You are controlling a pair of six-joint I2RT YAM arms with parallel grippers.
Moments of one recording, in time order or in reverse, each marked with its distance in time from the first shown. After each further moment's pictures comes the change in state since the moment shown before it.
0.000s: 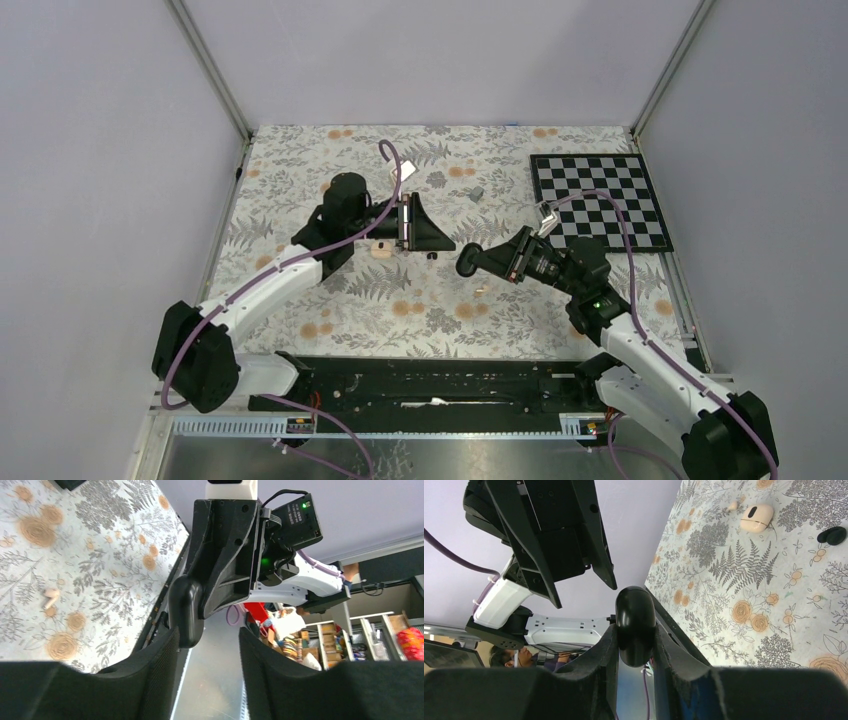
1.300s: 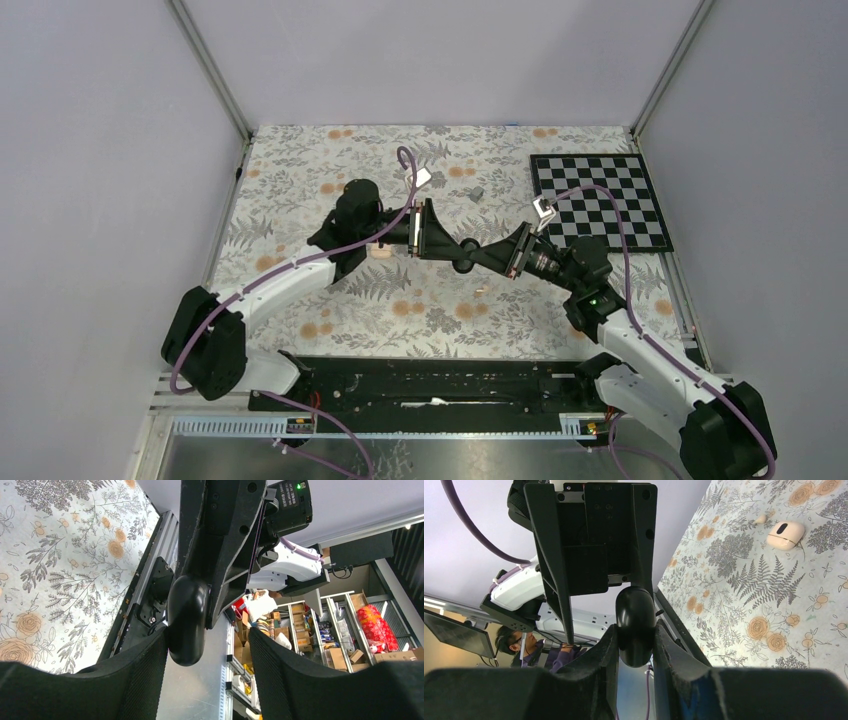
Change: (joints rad) left arm -0.060 0.071 -0.028 0.164 0.064 -0.130; right arm 0.000 0.050 0.001 0.156 -0.058 0.006
